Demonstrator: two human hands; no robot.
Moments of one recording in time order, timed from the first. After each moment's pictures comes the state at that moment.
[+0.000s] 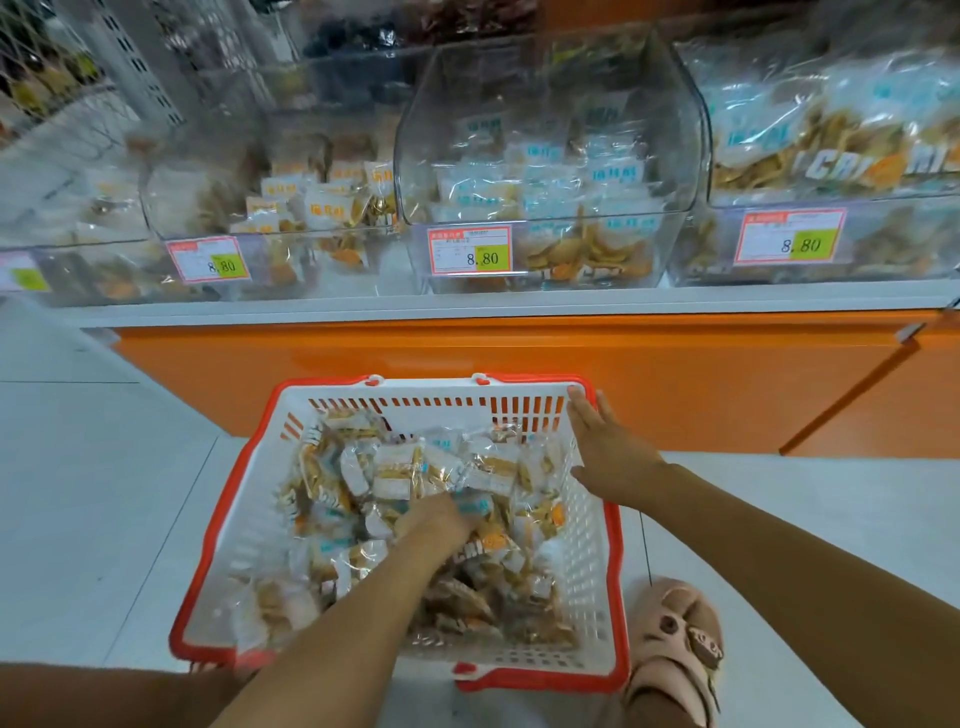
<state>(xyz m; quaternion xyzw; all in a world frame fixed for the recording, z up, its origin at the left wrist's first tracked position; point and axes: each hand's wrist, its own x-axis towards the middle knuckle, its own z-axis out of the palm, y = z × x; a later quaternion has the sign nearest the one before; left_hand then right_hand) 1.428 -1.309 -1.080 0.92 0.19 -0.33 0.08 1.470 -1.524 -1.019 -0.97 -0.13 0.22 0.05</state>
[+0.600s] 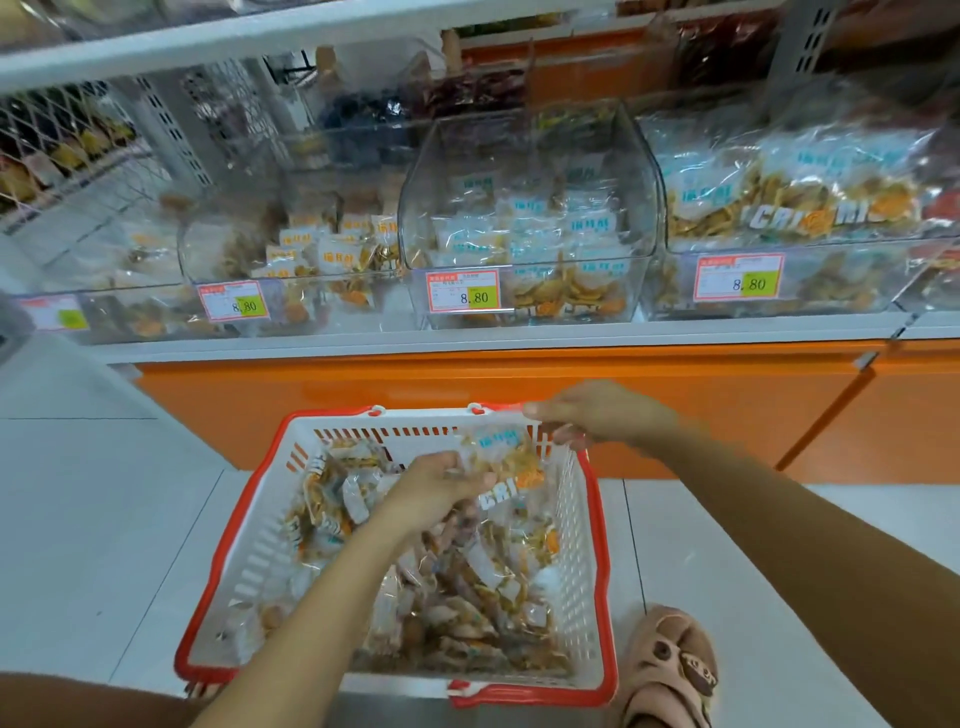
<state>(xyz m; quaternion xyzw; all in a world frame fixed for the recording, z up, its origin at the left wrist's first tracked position) 1.418 -1.312 -0.946 0.80 0.13 -0.24 0.53 1.482 -1.526 -0.908 -0.86 -0.04 0.28 0.43</state>
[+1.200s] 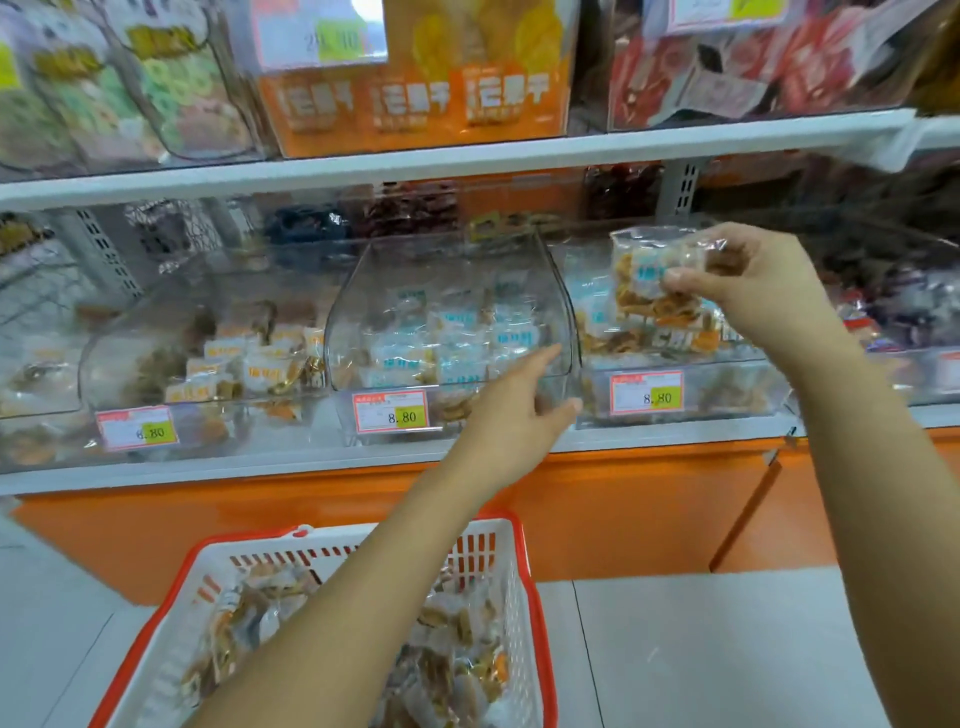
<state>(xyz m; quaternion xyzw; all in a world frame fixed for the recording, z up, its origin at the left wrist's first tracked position) 1.505 -1.449 -0.819 0.87 -0.19 -0.01 0.45 1.518 -1.666 -0.746 -0.85 0.00 -0.22 0.47</state>
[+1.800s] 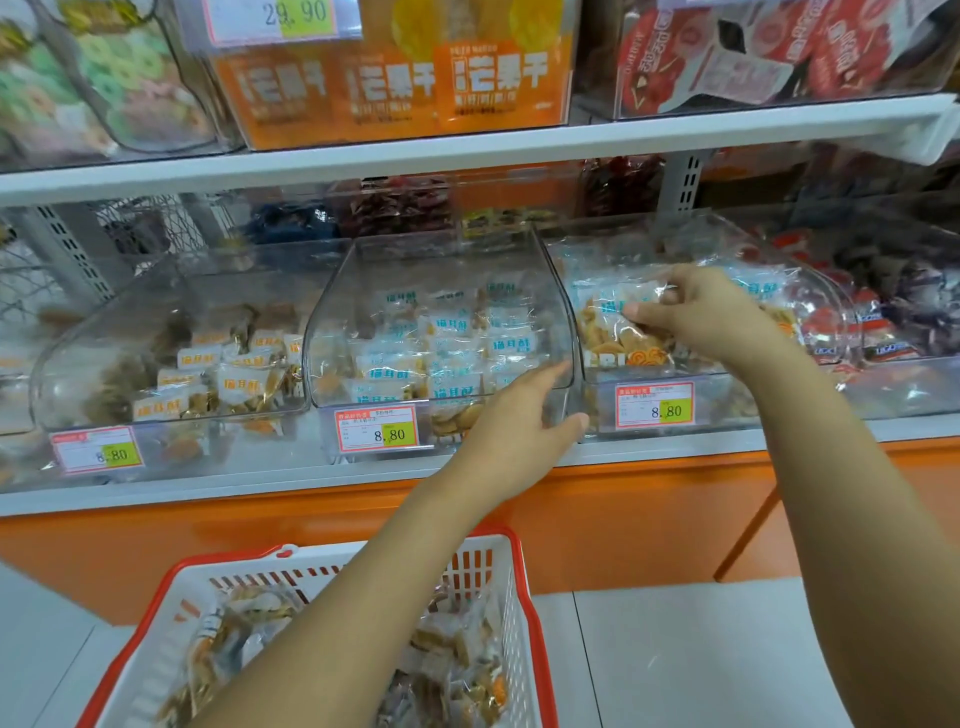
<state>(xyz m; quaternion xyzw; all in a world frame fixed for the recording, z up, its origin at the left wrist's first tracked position) 1.528 -1.457 -0.828 0.89 -0.20 -0.03 0.40 1.561 -1.652 -0.770 -0.89 0.07 -0.06 0.45</state>
